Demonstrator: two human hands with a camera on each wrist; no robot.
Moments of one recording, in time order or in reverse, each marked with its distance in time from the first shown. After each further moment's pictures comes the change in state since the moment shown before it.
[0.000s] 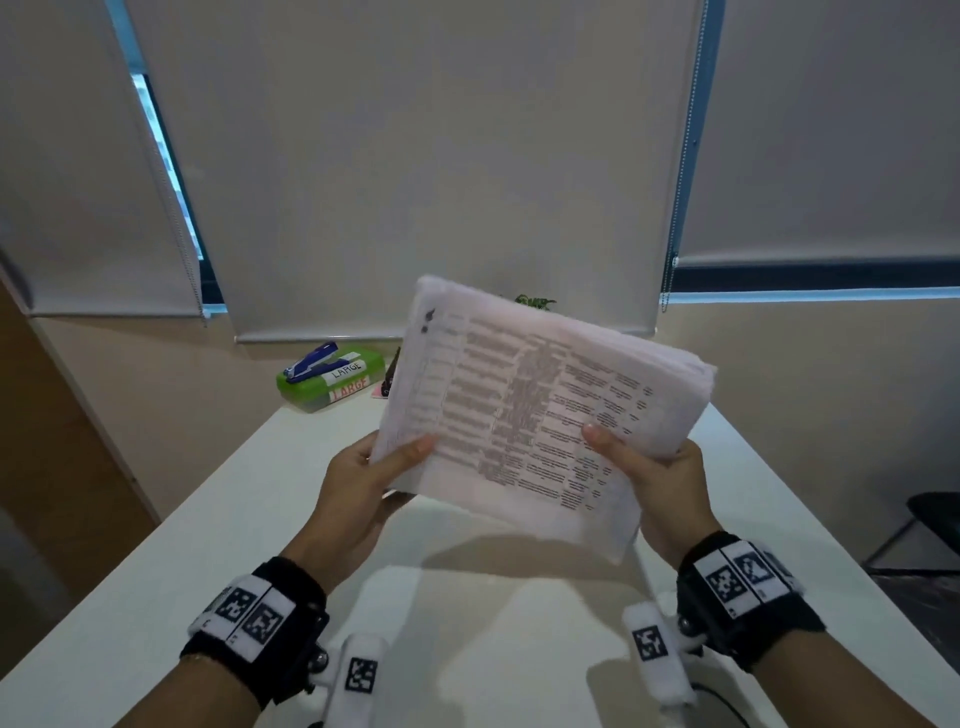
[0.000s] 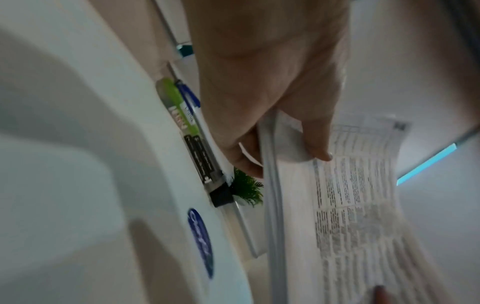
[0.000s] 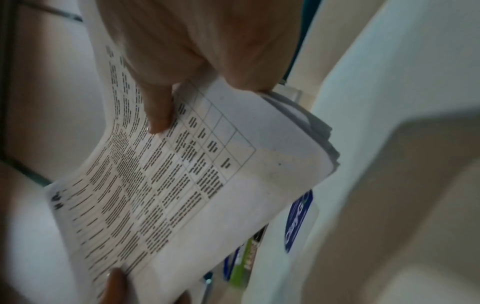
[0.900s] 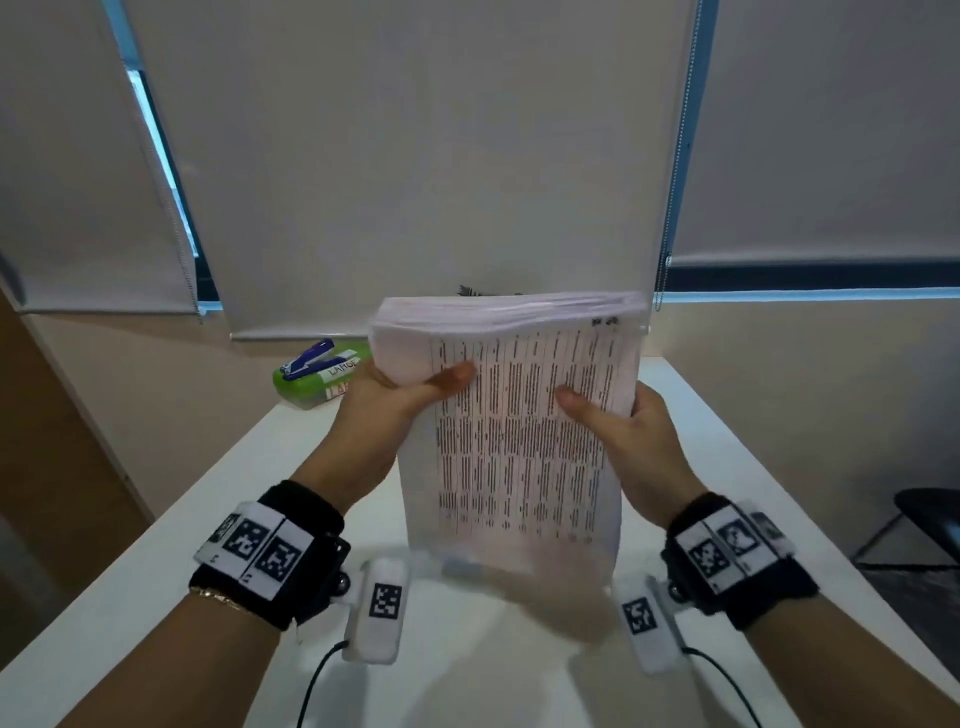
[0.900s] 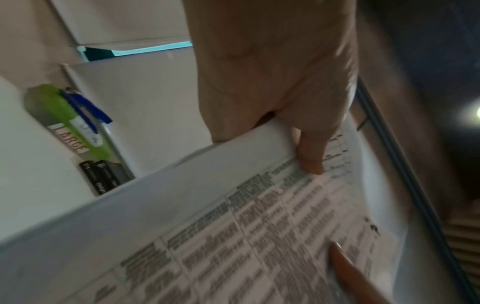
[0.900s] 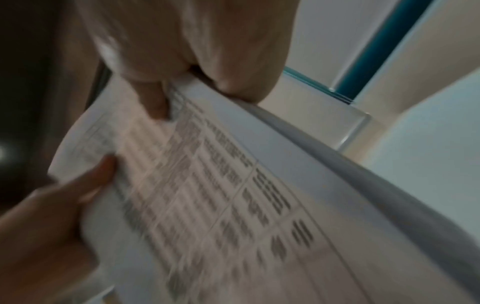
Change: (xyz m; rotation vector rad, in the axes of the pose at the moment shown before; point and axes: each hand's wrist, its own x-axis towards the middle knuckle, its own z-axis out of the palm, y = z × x) left_hand -0.004 0.067 0.051 0.156 -0.174 0.250; right_hand 0.003 -0.033 0.031 -0.263 -0.209 -0.141
